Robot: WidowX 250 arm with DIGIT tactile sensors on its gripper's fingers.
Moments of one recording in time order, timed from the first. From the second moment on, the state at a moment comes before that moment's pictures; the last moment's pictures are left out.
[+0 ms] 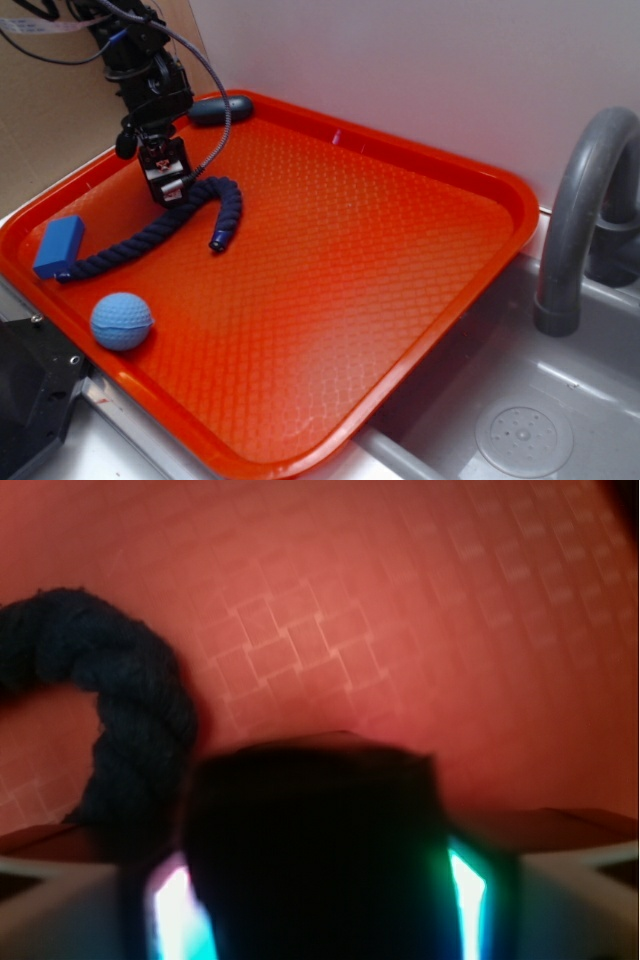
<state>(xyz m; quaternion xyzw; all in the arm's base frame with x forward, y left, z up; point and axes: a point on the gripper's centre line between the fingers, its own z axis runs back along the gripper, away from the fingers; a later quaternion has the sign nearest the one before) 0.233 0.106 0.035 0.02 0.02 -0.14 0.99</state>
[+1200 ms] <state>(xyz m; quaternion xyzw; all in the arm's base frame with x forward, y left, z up) 0.208 0.015 0.265 -0.02 -0.04 0.13 0.99</state>
